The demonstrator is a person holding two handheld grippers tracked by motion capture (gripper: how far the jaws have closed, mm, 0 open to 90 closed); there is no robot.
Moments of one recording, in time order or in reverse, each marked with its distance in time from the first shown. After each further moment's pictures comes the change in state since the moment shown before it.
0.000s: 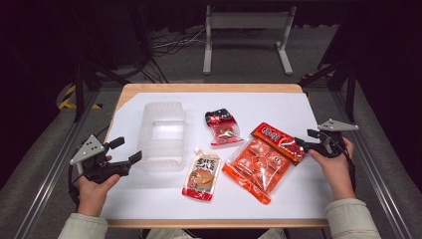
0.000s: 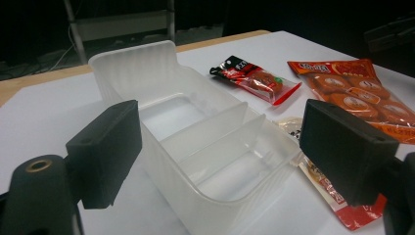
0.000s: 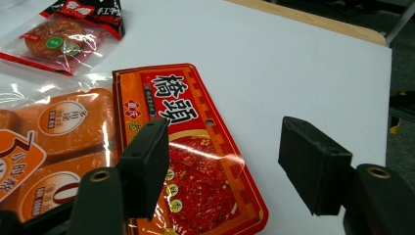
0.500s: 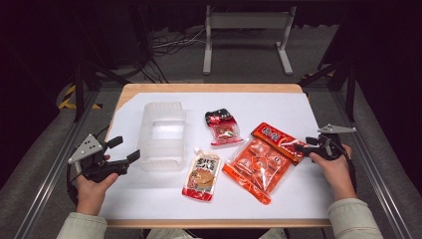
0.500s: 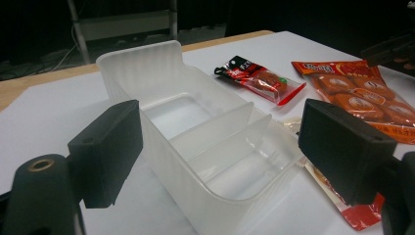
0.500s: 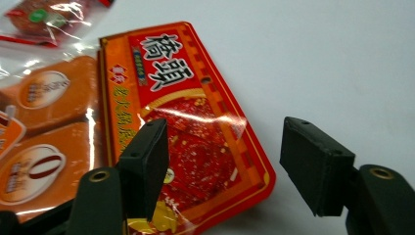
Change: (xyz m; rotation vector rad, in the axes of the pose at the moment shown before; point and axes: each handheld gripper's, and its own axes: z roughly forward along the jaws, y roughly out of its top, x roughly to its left) left arm 0.004 0.000 -0.001 0.005 0.011 0.000; right arm -0.016 -0.025 0.018 0.089 0.066 0.116
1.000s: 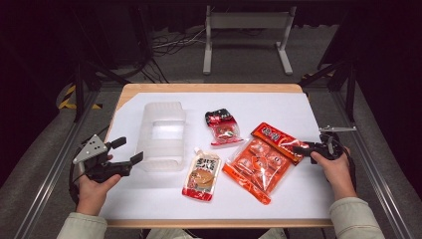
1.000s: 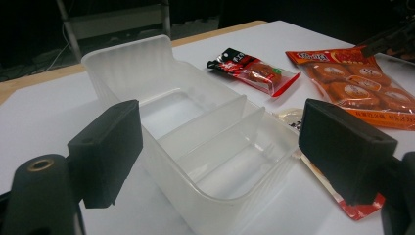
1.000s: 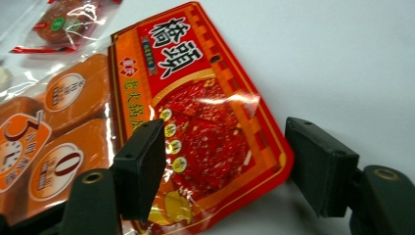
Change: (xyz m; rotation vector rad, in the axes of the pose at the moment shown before) left arm -0.003 0.001 0.004 0.028 -0.020 0.041; right arm -0.013 -0.006 0.009 0.060 0.161 0.159
